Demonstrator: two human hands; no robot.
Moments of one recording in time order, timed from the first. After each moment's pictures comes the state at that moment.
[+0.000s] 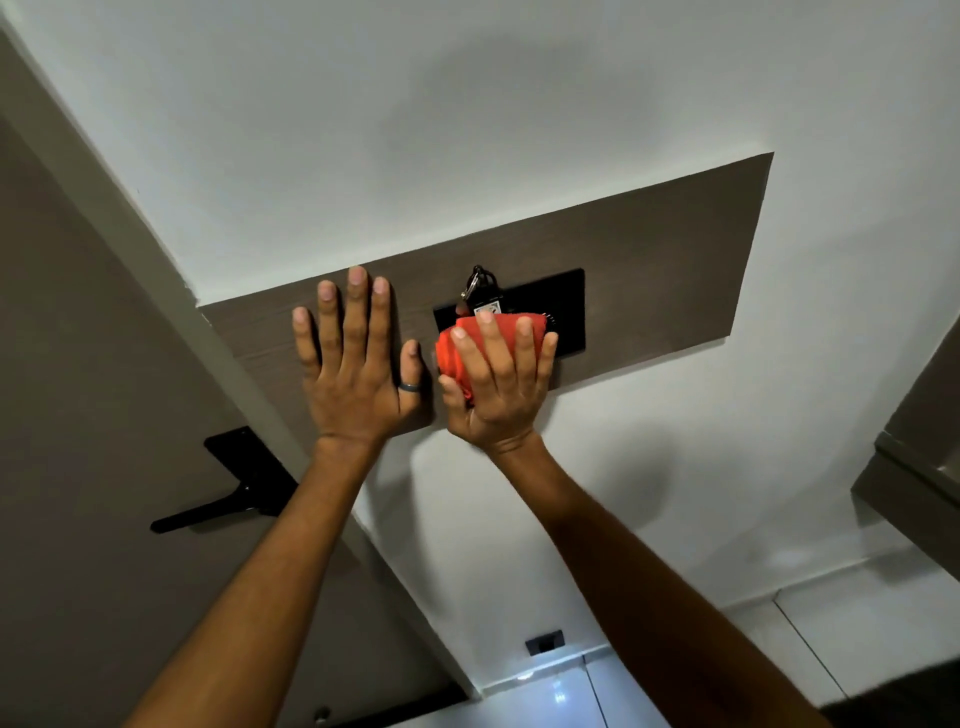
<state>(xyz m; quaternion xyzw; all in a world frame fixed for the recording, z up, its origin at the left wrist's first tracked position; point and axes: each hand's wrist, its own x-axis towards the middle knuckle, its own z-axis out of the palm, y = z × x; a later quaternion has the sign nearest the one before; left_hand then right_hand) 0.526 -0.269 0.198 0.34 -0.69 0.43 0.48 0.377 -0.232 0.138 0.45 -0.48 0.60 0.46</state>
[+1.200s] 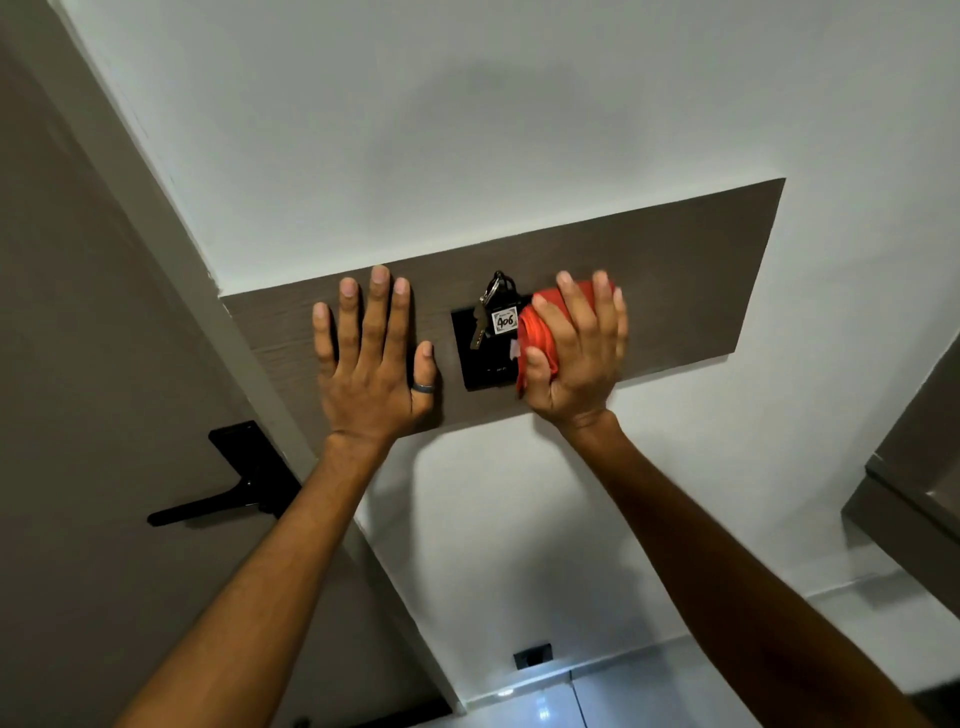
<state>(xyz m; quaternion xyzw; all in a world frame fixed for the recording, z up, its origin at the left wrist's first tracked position) 0.525 -0.267 0.198 0.33 -0.68 0.44 0.48 0.301 -0.222 0.154 0.50 -0.46 0.60 0.43</state>
